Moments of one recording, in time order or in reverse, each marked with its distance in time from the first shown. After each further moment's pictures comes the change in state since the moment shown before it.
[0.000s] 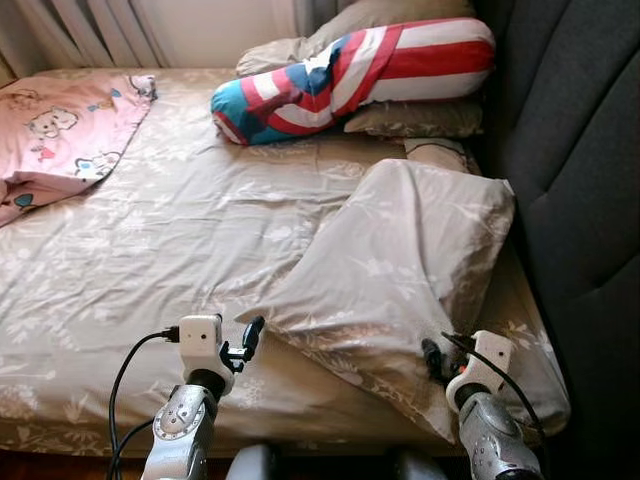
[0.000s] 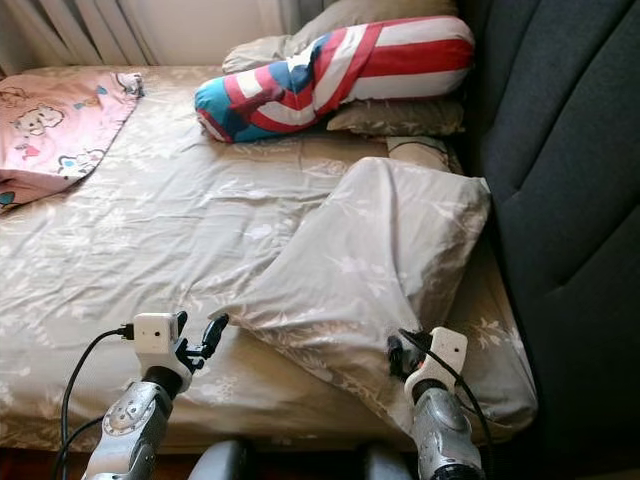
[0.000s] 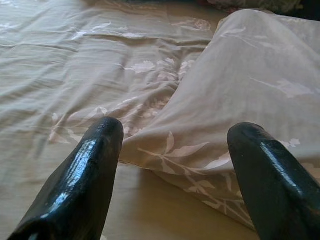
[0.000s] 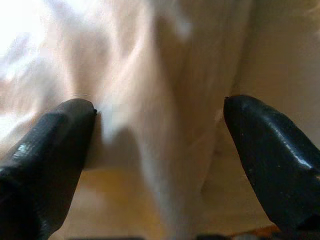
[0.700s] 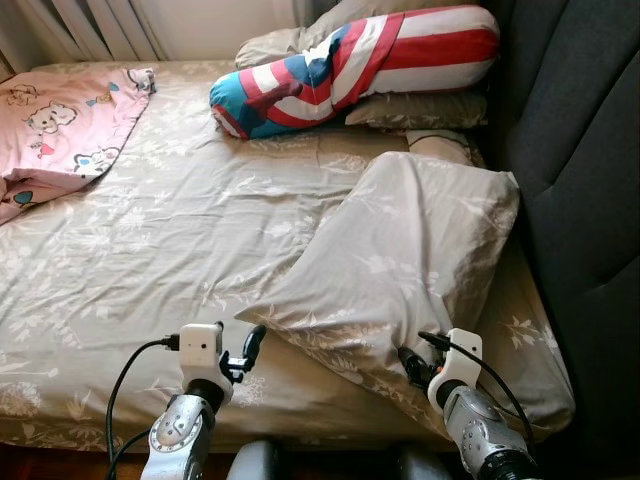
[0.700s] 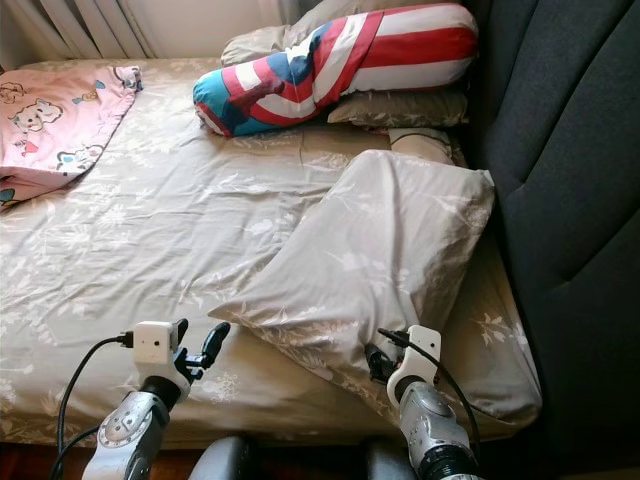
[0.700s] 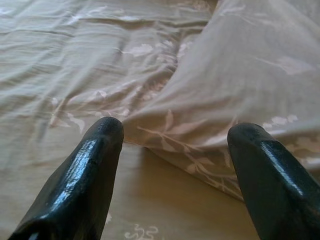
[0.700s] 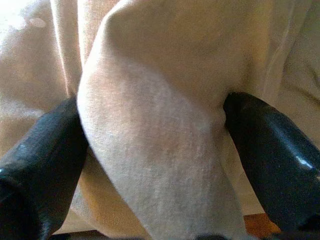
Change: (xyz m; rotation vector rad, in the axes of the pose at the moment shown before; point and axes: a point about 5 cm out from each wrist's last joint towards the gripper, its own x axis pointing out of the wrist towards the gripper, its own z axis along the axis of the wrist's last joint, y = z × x) left arm -0.017 -0.001 -0.004 0.018 0.021 -0.024; right arm 0.011 0.017 -0.001 -0.026 0.118 0.011
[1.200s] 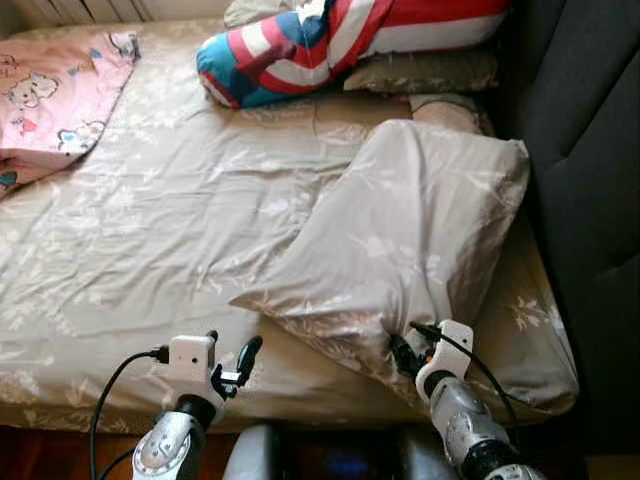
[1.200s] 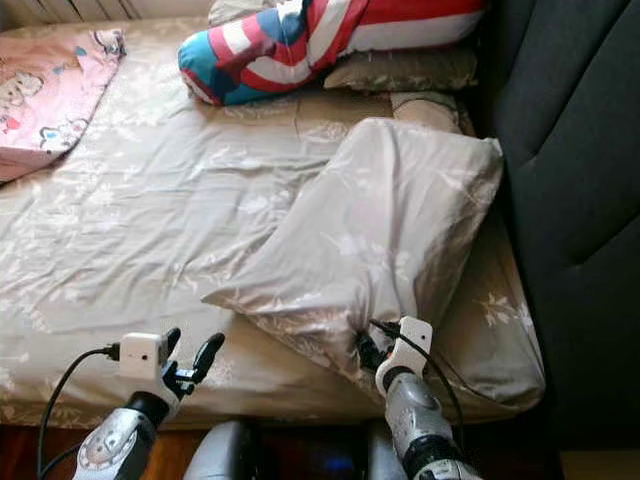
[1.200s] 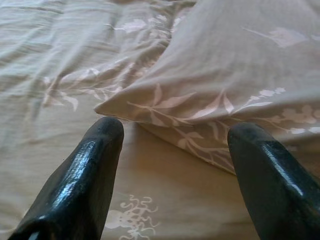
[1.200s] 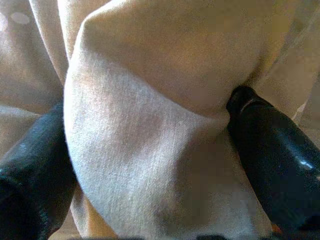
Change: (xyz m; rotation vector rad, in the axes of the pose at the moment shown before) left arm -0.024 -0.005 0.015 0.022 -0.010 -0.026; right arm 0.004 0.022 0.001 0.027 -0.062 0.027
